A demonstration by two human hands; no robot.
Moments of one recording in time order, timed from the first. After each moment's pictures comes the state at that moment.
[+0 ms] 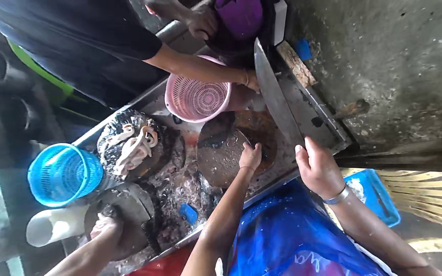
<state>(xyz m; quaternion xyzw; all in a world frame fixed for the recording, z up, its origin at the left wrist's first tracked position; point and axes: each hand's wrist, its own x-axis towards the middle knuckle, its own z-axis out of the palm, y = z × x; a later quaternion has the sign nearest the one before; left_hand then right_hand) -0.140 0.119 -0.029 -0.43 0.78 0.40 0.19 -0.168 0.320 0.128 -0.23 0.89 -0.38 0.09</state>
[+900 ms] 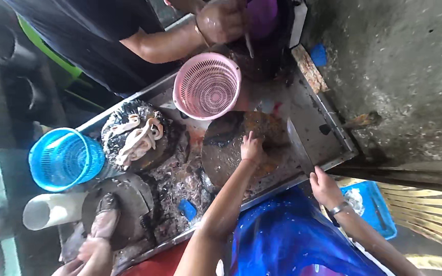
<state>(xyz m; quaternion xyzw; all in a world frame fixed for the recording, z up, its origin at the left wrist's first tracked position) -0.168 0.091 -0.022 -0.22 0.94 0.19 0.20 -0.157 0.366 0.023 -0.10 0.91 -0.24 0.33</state>
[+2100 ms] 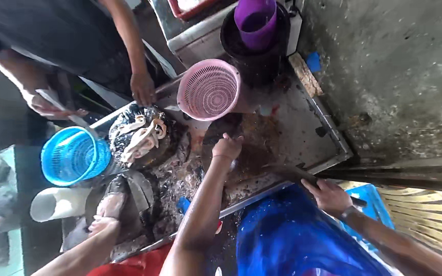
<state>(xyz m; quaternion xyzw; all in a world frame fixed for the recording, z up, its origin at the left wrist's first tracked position) -0.141 0.056 0.067 -0.42 0.86 0.16 0.25 -0.146 0.440 -0.025 -0.39 0.90 -0.03 0.20</state>
